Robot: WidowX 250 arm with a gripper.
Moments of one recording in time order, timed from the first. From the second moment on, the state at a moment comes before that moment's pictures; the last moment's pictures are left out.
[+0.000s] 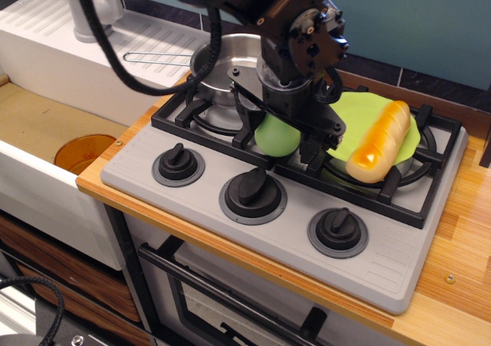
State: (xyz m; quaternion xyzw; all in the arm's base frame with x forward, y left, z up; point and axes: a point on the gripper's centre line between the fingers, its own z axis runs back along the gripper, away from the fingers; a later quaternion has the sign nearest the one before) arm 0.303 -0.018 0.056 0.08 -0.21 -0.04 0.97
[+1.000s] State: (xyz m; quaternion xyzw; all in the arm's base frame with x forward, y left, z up) arm 0.312 -0.016 0.047 0.08 -0.24 -0.03 0.97
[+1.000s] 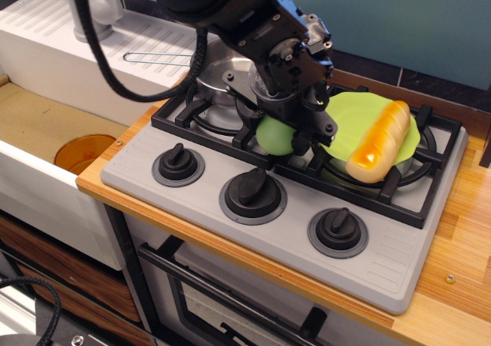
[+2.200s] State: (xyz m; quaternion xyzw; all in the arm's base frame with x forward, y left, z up) arm 0.321 0.017 0.128 0.11 -0.18 -0.08 0.97
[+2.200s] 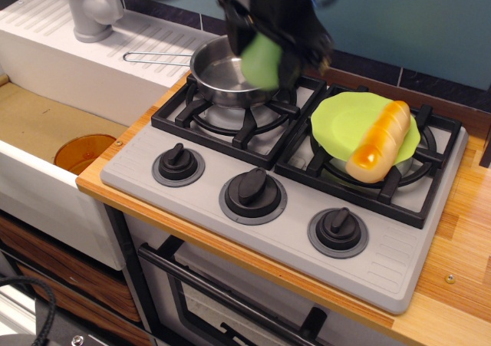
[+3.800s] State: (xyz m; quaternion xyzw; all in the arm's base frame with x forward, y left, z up) arm 0.342 0.044 0.065 0.09 -0.22 -0.08 0.97
